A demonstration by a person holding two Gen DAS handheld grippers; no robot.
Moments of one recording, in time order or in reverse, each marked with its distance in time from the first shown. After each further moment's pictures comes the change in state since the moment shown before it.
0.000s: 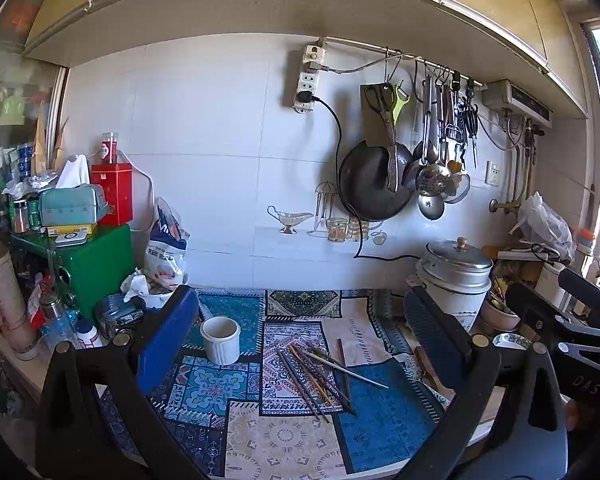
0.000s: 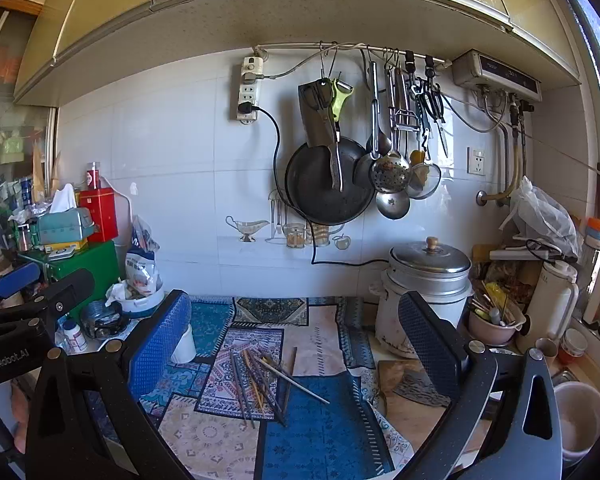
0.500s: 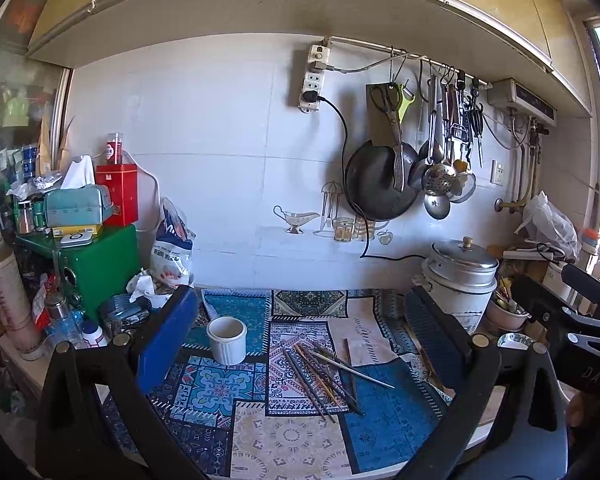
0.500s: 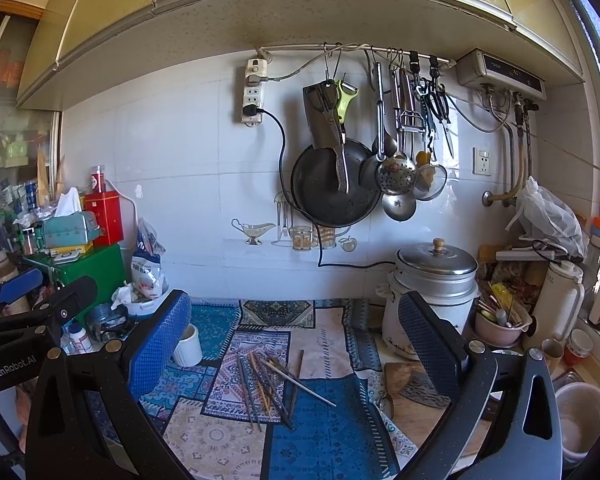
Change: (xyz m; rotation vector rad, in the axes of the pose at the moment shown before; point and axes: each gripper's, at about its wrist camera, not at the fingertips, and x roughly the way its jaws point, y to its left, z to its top) left arm 0.000 0.001 0.001 0.006 0.001 0.020; right arm 0.003 -0.002 0.004 0.008 -0.005 0.026
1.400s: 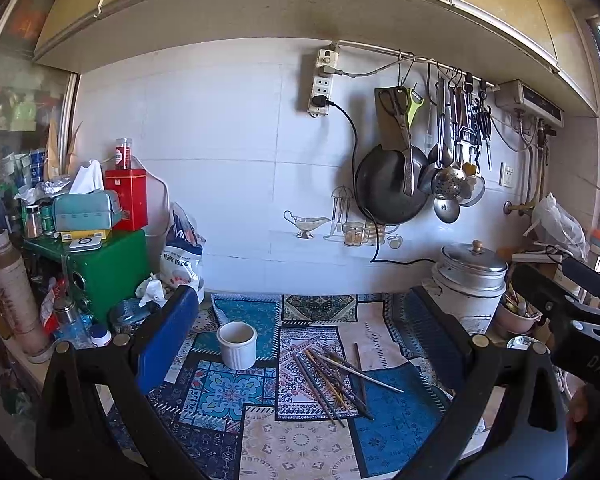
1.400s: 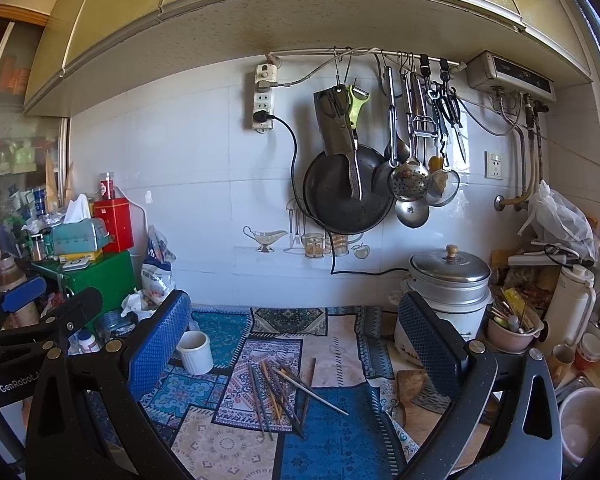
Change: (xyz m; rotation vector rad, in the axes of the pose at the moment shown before) left arm 0.000 0.002 0.002 0.002 -0.017 0.039; right arm 0.006 0.005 0.007 0.001 -0.017 0.041
